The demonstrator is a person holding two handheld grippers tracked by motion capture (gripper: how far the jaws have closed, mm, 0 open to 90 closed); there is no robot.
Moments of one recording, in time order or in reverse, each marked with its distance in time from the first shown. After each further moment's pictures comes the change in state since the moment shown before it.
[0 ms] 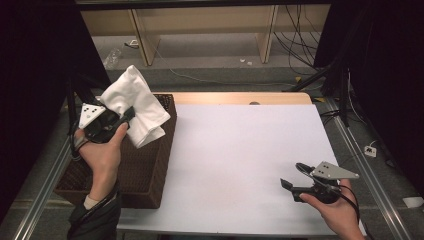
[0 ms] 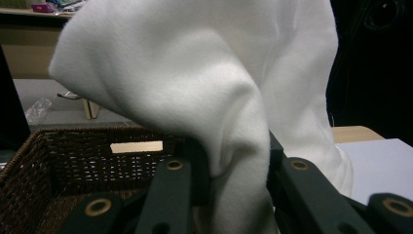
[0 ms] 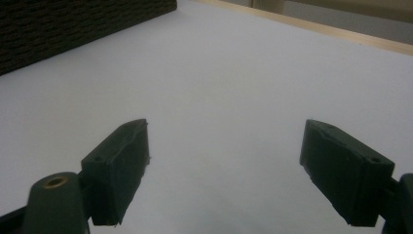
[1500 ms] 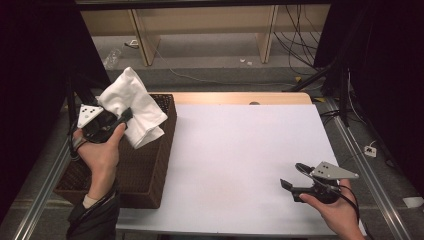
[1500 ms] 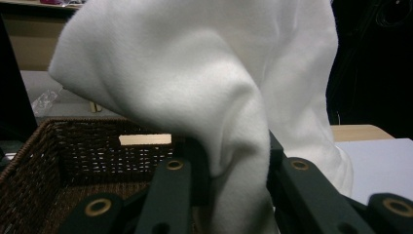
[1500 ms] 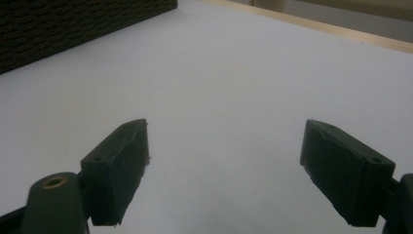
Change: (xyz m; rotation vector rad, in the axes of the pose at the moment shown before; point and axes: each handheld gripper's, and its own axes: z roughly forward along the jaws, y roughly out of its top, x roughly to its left) left arm 0.010 -0.004 0.003 0.020 0.025 -0.017; right arm 0.000 -0.001 0.001 -0.007 0.004 0.002
